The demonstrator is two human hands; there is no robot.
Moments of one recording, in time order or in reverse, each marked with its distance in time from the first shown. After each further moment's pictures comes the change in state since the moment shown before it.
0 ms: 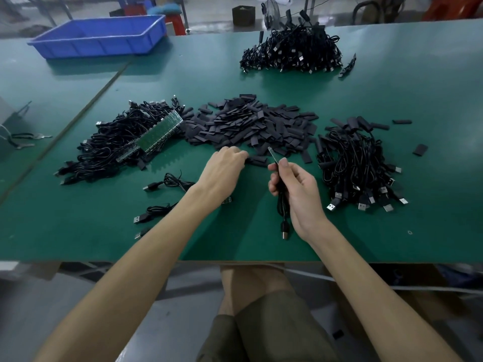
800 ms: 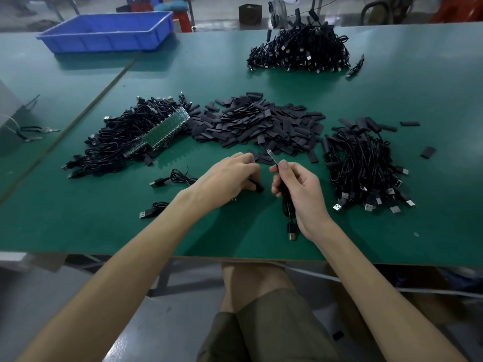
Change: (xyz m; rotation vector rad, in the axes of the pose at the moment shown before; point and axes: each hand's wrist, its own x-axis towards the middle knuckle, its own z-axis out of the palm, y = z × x) left_hand -0.030 -0.005 -0.024 -0.207 -0.153 0.243; right_hand 0.001 0.007 0.001 -0.119 -0.047 -0.045
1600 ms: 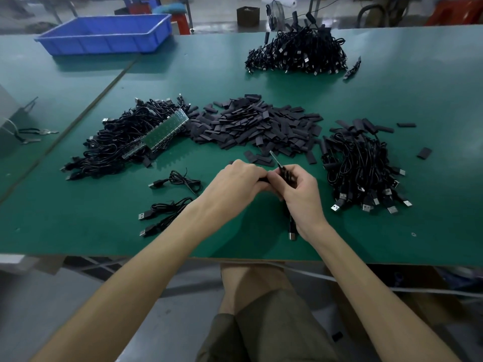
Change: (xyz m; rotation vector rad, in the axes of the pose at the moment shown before) left_hand -0.007 0.041 -0.003 -0.133 0.100 -0.141; right_hand 0.001 0.007 -0.003 -0.137 0.054 -0.052
